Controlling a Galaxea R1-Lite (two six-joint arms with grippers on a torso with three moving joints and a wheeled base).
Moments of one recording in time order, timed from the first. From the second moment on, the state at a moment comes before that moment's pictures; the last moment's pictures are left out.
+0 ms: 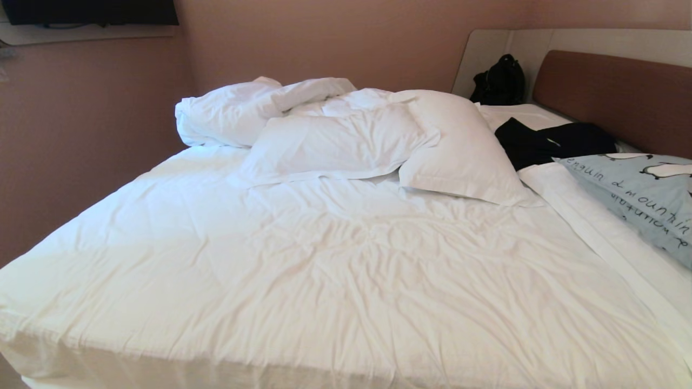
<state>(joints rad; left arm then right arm) 0.00 0.00 0.00 0.00 0.00 0.00 -0.02 0.00 -0.05 0.08 -0.03 -0.06</state>
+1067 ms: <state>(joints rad) 0.00 0.00 0.00 0.00 0.00 0.00 -0.02 0.00 0.00 0.00 0.01 -0.03</state>
